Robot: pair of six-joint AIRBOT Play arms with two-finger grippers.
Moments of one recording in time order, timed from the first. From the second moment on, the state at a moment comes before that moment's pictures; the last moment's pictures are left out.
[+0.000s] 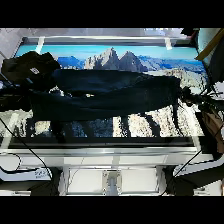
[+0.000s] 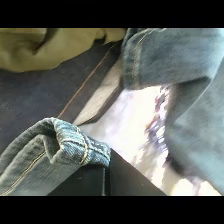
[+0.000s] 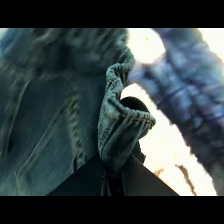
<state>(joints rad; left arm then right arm) 0.44 -1.45 1.24 1.20 -0.84 -1.62 -0.56 -1.62 1.07 -0.46 0.82 0.98</state>
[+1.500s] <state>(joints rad) 0.27 -1.63 1.40 1.56 -1.04 -1.65 -0.88 -0.88 0.49 -1.05 1.08 1.14</state>
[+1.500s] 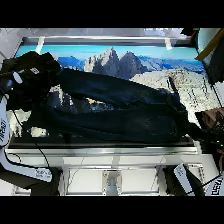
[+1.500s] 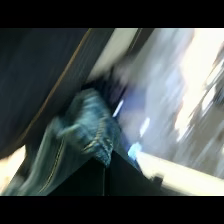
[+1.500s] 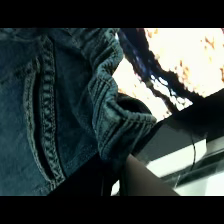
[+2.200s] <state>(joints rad) 0.37 -1.39 1.36 1.63 -1.09 -1.70 -0.88 -0.88 0.49 -1.05 1.10 1.19</state>
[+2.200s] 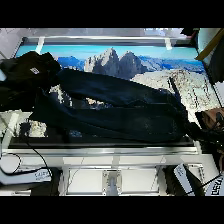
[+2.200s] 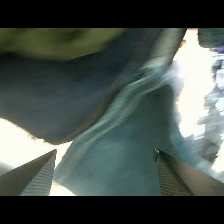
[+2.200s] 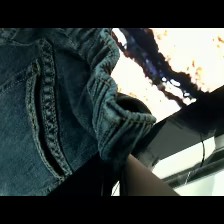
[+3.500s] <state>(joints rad) 0.92 -1.37 0.78 0.77 -0.99 -1.30 -0.88 -0.88 0.49 -0.90 1.19 1.17</state>
